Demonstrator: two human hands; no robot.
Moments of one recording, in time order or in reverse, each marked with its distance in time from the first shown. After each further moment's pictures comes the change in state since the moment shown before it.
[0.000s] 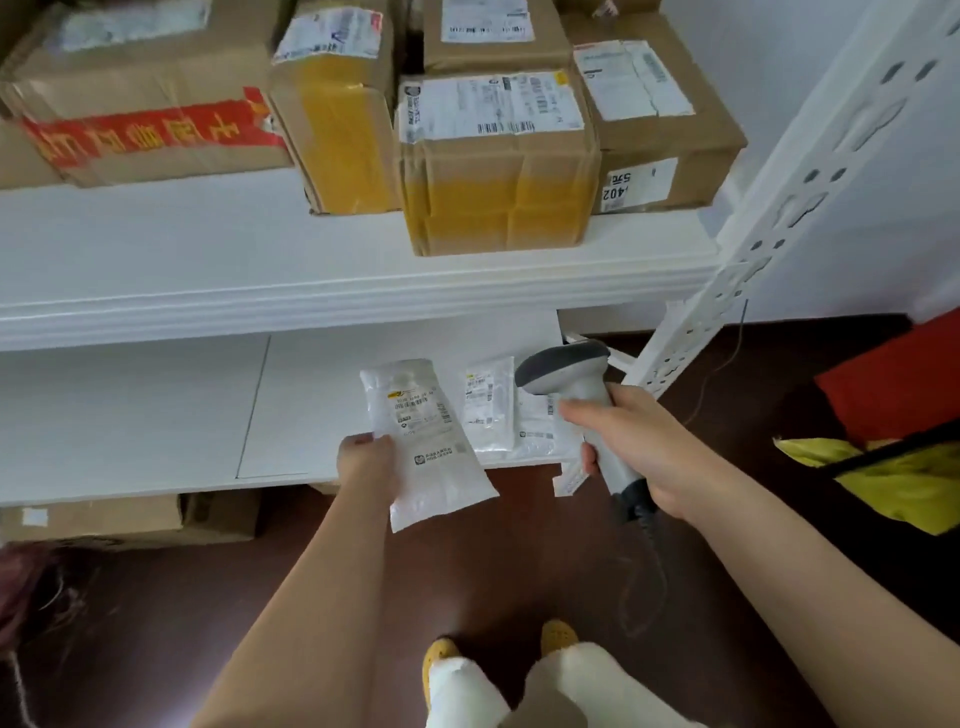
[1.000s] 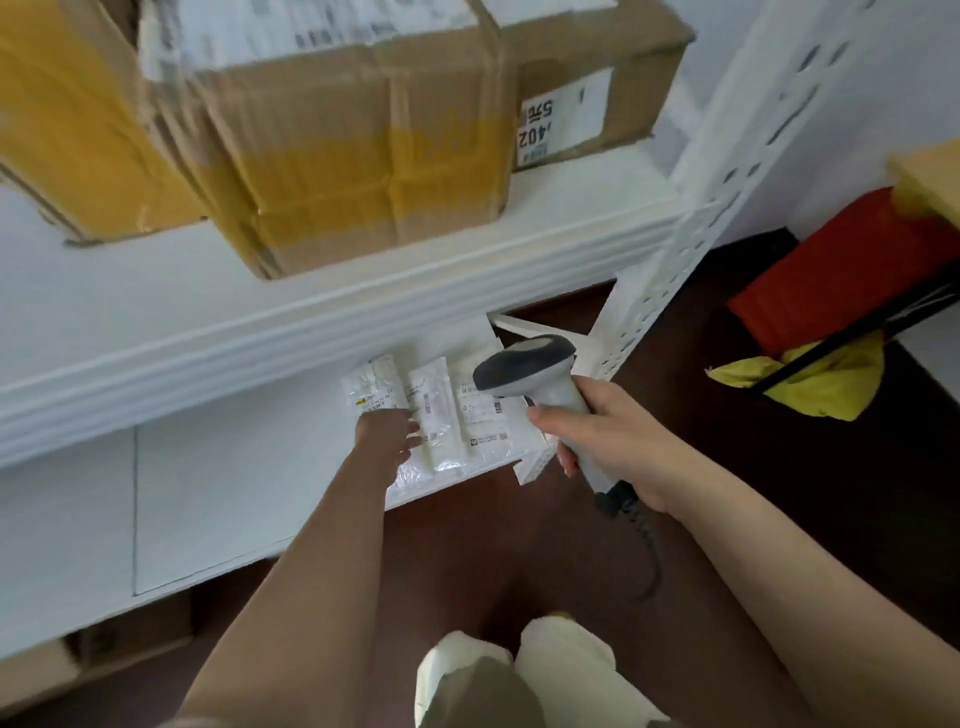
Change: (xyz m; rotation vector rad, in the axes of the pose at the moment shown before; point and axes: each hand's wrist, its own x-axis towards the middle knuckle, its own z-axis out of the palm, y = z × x) left_hand 0.064 0.026 0.132 0.271 -0.494 0.022; right_hand 0.070 0.042 -0.009 0.001 0.099 -0.071
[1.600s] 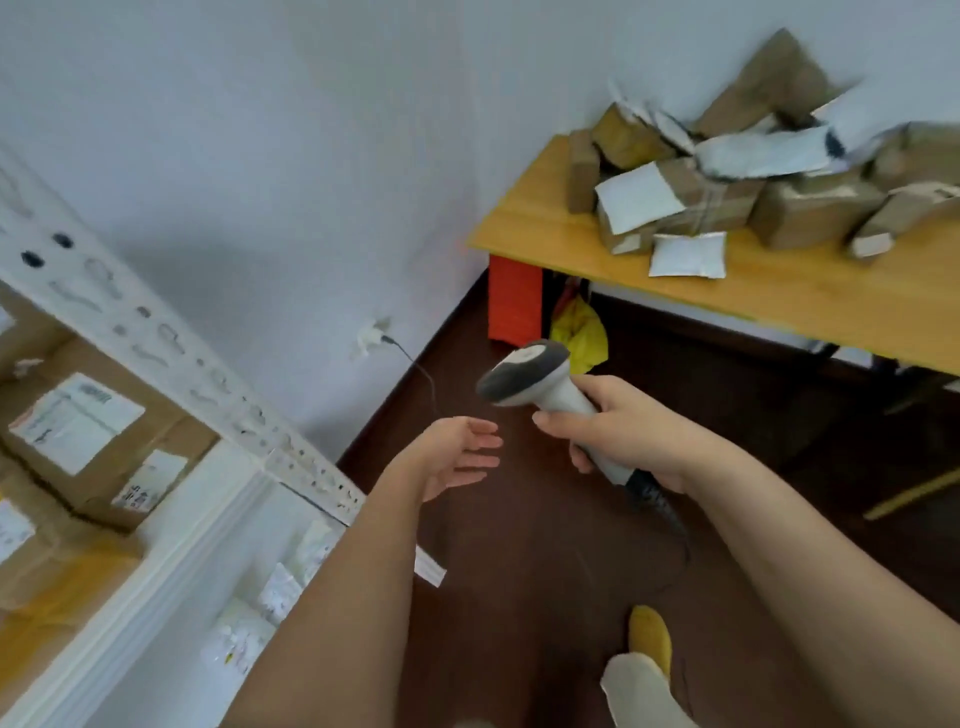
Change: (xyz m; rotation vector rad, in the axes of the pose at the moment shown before) left_hand -0.306 0.075 0.278 0.853 -0.882 0.246; right_hand -0.284 -0.008 -0.220 0.245 0.513 -0.041
